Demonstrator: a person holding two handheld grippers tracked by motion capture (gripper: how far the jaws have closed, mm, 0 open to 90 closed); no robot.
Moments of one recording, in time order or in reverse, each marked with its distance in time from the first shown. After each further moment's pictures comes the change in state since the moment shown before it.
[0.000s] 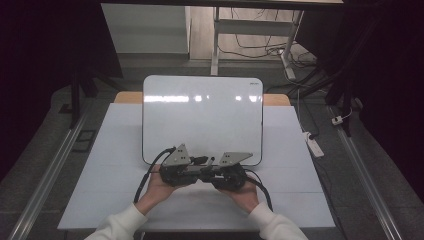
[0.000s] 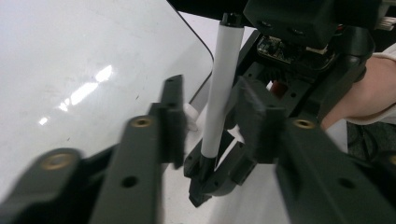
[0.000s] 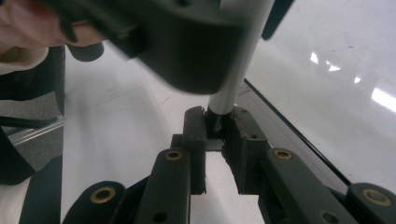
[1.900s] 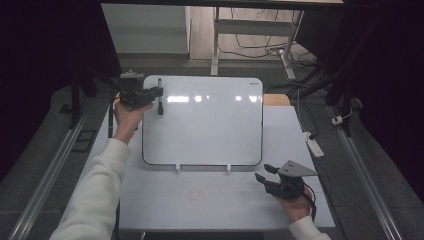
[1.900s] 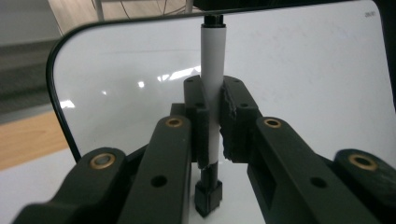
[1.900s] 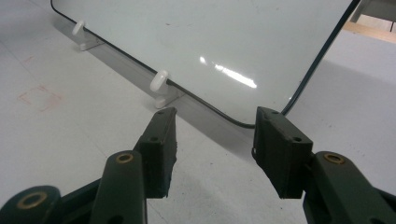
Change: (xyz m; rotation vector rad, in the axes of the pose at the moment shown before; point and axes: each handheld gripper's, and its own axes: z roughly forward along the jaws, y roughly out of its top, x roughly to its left) left arm 0.199 0.052 -0.070 -0.033 0.408 -0.454; right arm -0.035 -0.077 -0.125 -0.076 -0.442 0.069
